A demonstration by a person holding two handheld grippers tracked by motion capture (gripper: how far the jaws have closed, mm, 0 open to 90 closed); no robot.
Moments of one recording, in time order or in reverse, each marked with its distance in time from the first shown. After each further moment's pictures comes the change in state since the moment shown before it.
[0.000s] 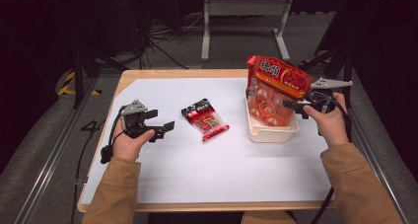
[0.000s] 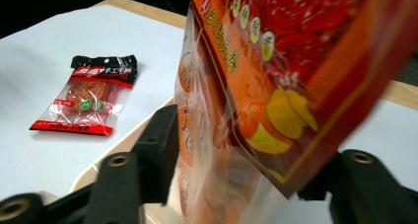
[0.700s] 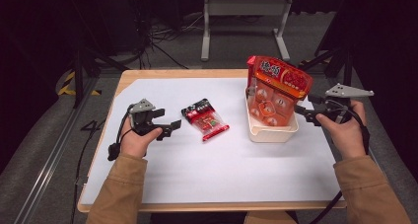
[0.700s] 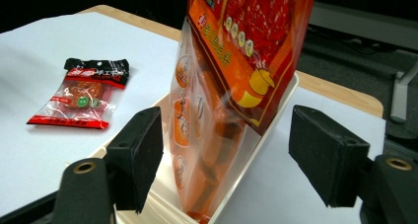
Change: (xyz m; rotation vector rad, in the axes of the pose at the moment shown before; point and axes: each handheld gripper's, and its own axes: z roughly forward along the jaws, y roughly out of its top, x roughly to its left) left arm -0.004 0.002 0.017 -0.004 -0.015 -0.008; right arm 0.017 -0.006 -0.046 -0.050 -0.097 -0.042
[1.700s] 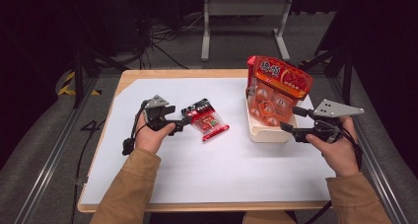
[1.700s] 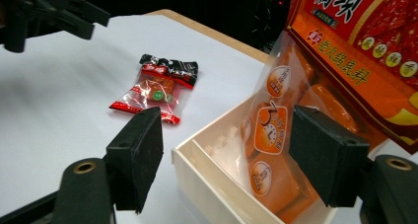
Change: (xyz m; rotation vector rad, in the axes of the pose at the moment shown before) left arm -0.006 0.014 0.037 0.025 0.033 0.010; right arm 0.060 -0.008 -0.012 -0.050 0.150 -0.123
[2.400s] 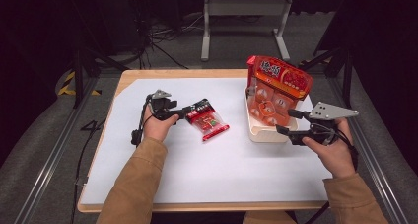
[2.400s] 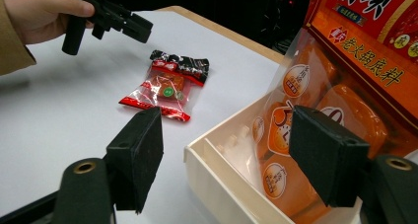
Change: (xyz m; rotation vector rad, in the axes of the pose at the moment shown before) left arm 0.040 -0.006 0.046 0.015 0.074 -0.086; right arm 0.007 -0.003 0.007 0.007 0.031 -0.024
